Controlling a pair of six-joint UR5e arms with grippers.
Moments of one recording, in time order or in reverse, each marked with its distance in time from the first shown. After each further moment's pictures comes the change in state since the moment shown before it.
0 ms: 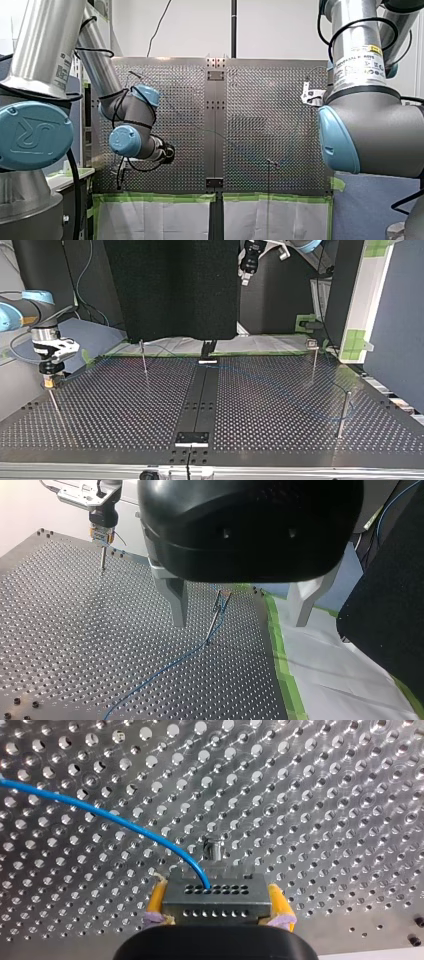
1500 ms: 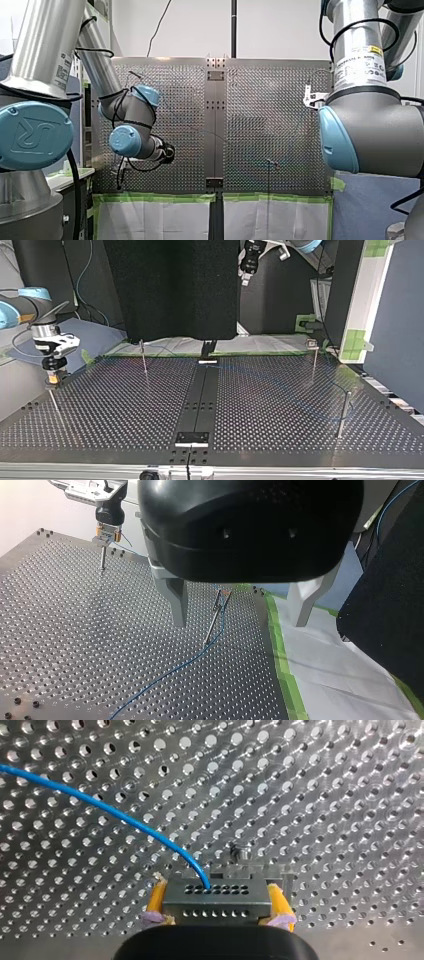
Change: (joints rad) left arm 0.002 0.000 0.000 0.002 0.001 0.003; right arm -0.027 0.005 0.018 0.017 -0.088 -0.044
